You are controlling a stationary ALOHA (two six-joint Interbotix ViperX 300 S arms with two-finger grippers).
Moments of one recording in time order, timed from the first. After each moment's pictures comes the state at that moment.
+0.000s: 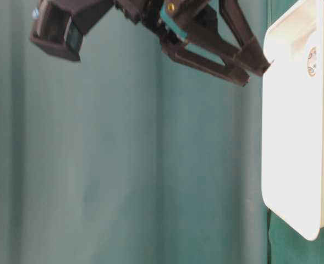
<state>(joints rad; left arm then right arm) -0.03 -0.43 0.94 -0.03 0.32 -0.13 0.00 -0.23 0.76 -0.04 0.11 0.19</state>
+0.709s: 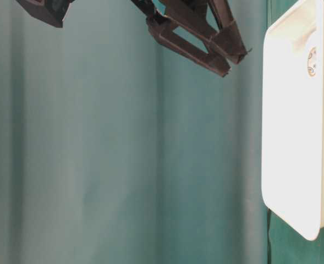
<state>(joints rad) -0.09 -0.40 0.93 -0.03 0.30 -0.15 0.00 -0.30 0.84 -0.04 -0.02 0.19</state>
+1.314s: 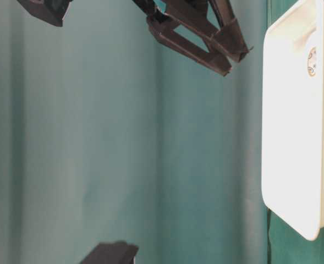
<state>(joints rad) -0.25 -0.15 0.77 -0.03 0.29 -0.20 0.01 -0.30 0.84 -0.04 -0.02 0.19</state>
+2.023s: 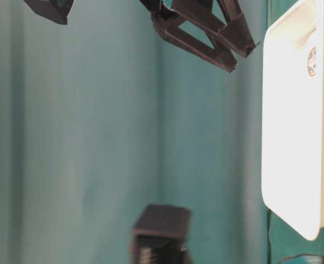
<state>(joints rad) -0.27 0.03 0.68 -0.03 0.29 -0.21 0.01 -0.30 0.85 -0.04 -0.02 0.19</state>
